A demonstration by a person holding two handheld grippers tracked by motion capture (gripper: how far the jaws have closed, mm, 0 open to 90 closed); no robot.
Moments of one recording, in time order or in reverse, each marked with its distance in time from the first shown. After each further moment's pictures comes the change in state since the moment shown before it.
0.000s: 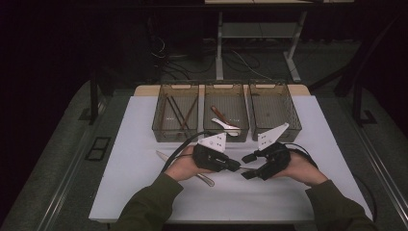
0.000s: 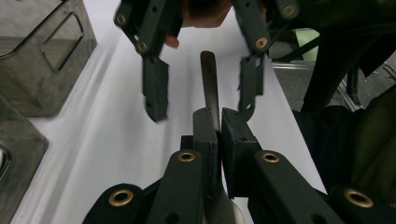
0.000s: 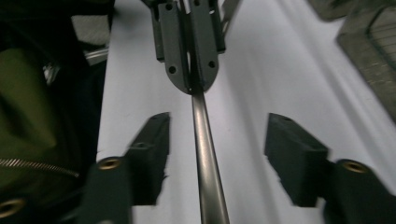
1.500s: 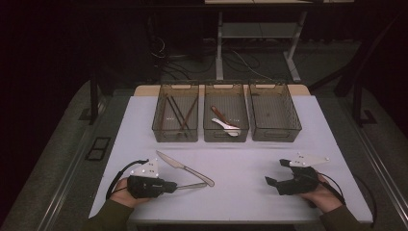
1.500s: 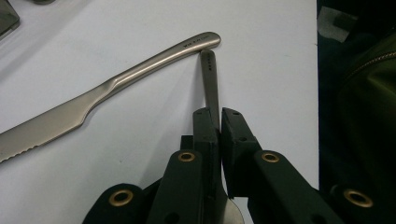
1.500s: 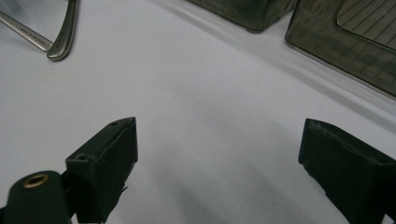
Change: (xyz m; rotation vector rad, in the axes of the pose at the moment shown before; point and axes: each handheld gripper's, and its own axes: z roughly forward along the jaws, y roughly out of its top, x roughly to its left) left arm -0.077 -0.129 -0.111 0.085 0.239 -0.287; right arm 0.036 -0.103 -0.015 -0.203 -0.542 0.340
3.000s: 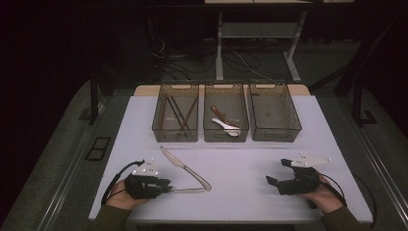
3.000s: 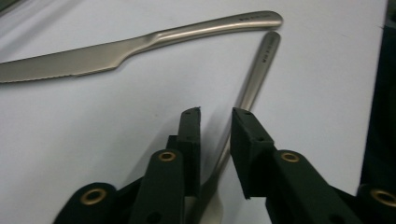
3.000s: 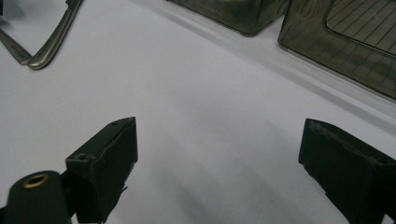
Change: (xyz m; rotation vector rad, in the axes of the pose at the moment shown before) left arm 0.000 -0.011 0.000 0.091 0.136 -0.089; right arm 0.000 -0.001 -0.002 -0.019 -0.015 0.019
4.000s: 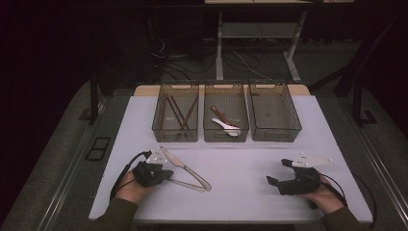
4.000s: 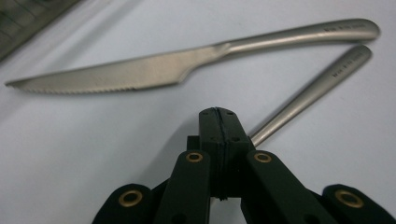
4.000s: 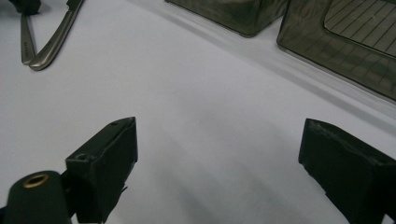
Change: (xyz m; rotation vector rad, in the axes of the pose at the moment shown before) left arm 0.015 0.019 0.015 0.083 0.170 -0.085; right arm 0.000 -0.001 -0.002 -0.006 -0.002 0.003
